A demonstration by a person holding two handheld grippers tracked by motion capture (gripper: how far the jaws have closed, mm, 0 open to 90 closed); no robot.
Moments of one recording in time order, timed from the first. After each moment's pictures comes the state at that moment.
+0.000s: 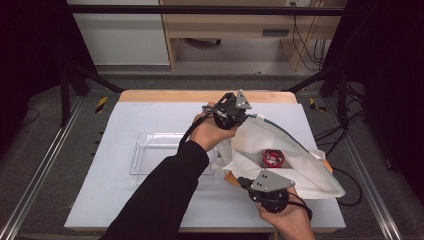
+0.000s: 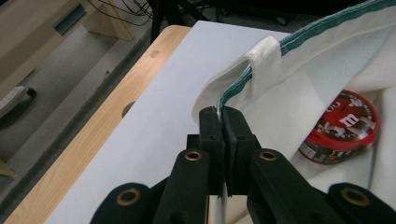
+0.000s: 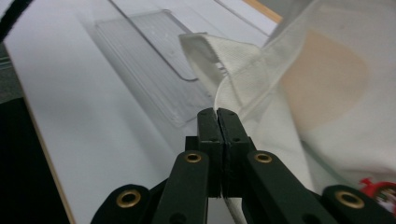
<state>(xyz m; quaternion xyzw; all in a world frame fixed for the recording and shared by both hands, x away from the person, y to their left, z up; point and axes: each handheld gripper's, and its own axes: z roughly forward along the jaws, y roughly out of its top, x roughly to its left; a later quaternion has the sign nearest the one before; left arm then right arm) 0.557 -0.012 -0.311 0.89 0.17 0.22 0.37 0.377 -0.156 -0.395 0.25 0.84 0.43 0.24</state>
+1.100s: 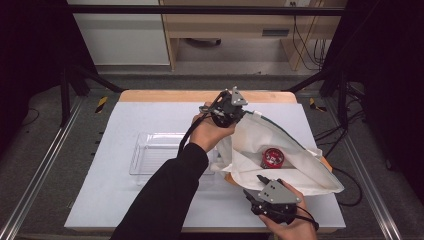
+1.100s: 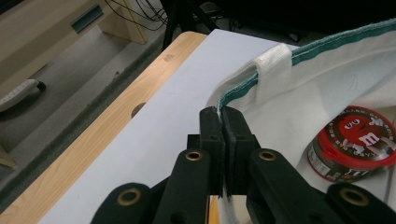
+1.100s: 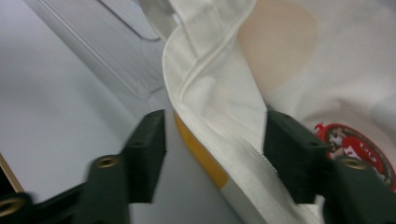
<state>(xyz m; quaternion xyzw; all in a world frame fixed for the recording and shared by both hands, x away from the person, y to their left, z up) 0.563 -0.007 -0.315 0.87 0.21 0.22 0.39 0.358 -0.172 -0.417 0.30 0.81 0.39 0.31</state>
